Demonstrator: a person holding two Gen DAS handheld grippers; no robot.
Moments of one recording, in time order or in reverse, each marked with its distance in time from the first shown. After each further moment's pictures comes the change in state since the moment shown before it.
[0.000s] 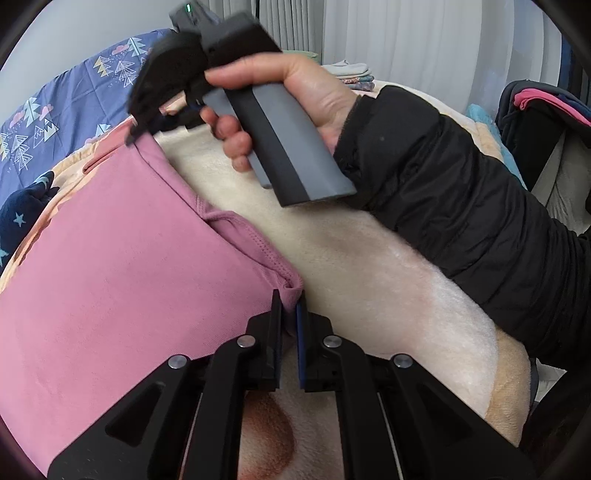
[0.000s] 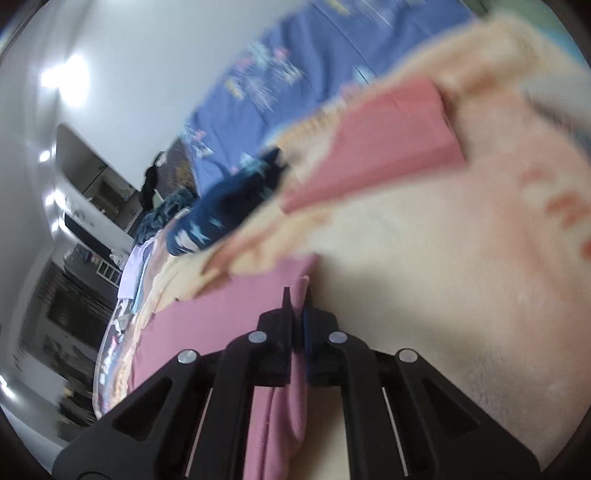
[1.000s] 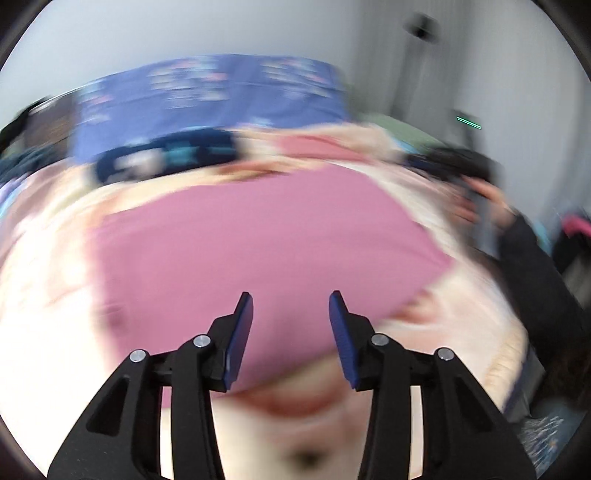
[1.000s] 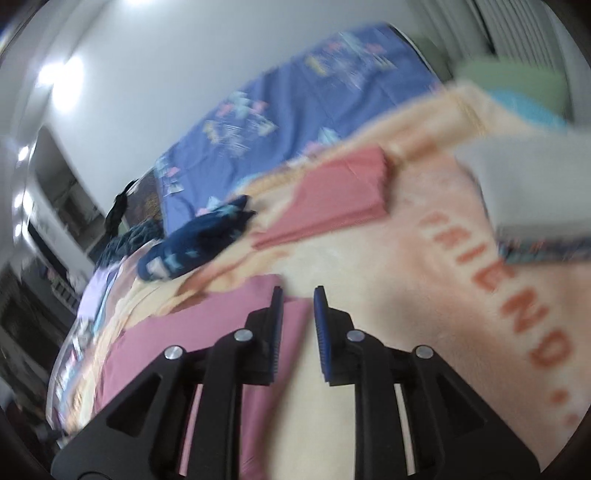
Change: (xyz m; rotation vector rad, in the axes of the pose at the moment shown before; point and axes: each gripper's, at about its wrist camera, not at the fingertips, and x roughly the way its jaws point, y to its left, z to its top) left arm -0.196 0.134 -0.146 -0.497 -0.207 0.317; right arm -0.079 0.030 -0.027 -0.089 -0.194 -0.195
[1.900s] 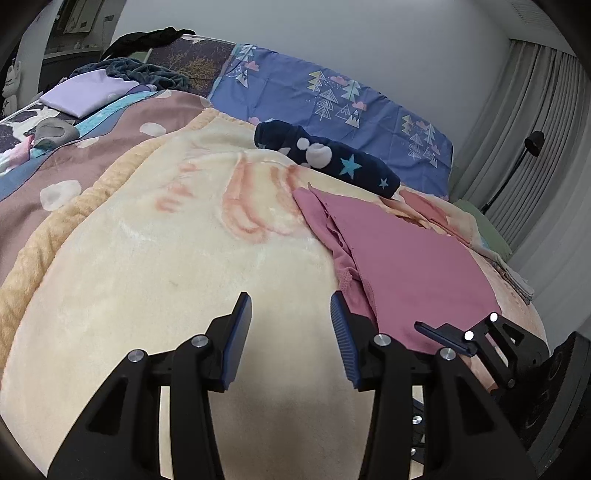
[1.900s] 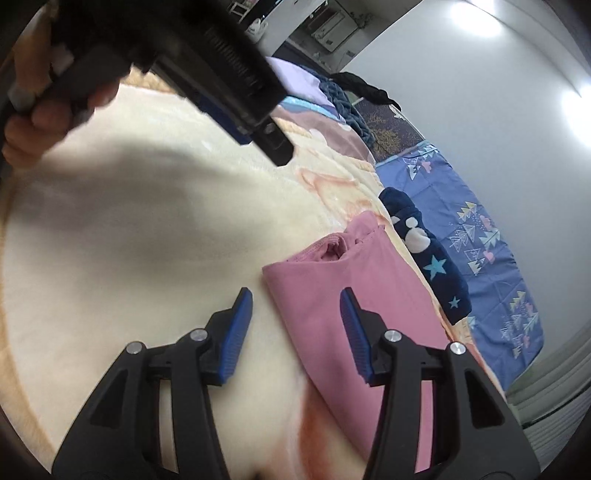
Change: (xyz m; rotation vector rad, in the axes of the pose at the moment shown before) left arm -0.056 0.165 -0.054 -0.405 -0.083 0.109; right arm 0.008 0.385 -0.316 -1.394 0.056 0.036
